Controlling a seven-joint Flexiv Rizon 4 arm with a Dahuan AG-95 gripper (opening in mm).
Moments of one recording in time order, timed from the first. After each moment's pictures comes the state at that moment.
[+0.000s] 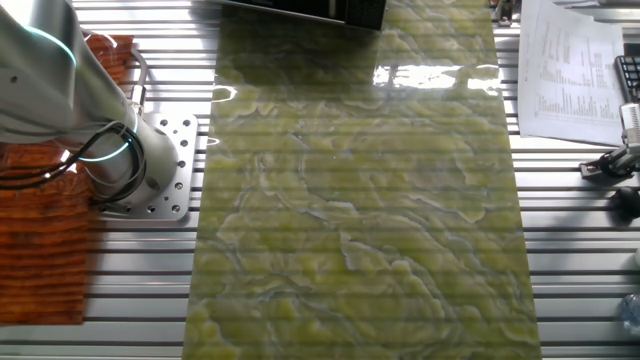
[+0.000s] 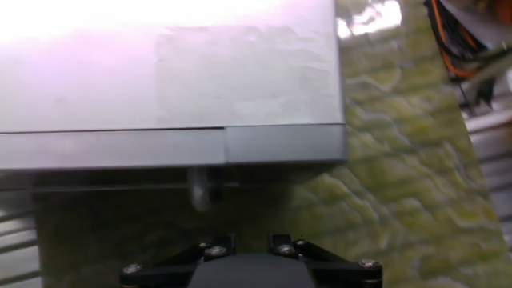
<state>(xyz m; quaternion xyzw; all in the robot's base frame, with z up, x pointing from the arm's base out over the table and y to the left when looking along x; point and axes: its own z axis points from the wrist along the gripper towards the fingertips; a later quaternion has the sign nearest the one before) 0.408 0.261 0.227 -0.63 0.77 0.07 0.08</state>
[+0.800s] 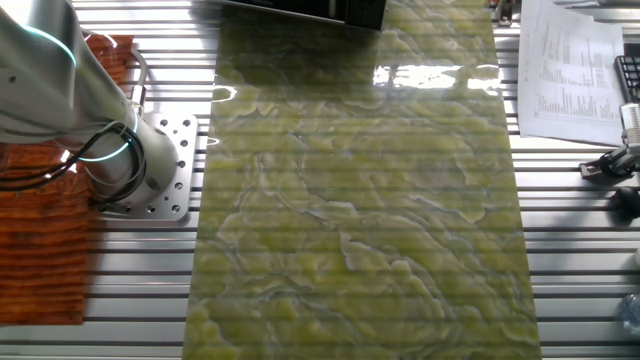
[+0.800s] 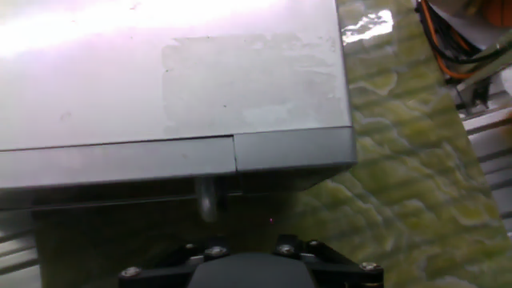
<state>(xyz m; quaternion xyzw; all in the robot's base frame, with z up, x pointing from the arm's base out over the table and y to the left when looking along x) 0.400 0.272 0.229 -0.61 0.78 0.06 0.08</state>
